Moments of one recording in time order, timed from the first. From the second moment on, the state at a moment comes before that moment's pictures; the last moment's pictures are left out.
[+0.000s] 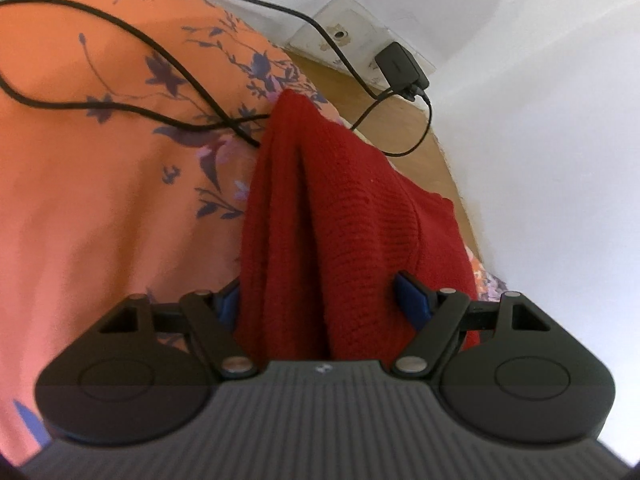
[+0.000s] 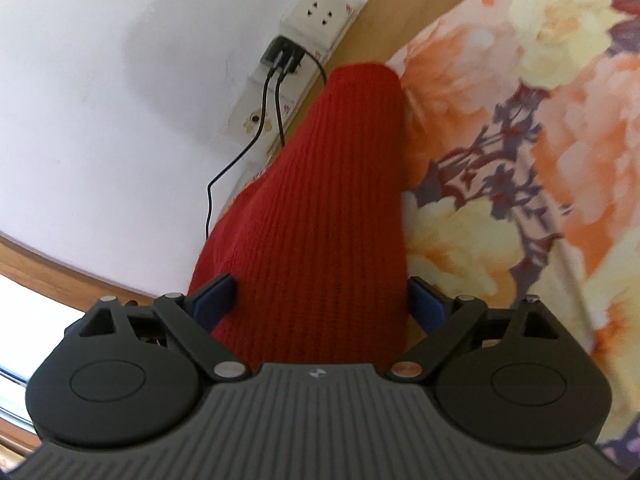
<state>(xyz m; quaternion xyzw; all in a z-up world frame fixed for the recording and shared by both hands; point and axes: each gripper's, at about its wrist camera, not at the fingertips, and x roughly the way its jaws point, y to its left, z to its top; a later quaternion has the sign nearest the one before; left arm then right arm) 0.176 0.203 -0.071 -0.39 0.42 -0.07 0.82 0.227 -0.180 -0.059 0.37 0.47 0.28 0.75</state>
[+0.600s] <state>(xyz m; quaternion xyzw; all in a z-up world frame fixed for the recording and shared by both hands) 0.141 0.193 -0.035 -0.41 0.38 -0.14 0.82 0.181 -0.177 0.007 0.36 0.42 0.28 0.79</state>
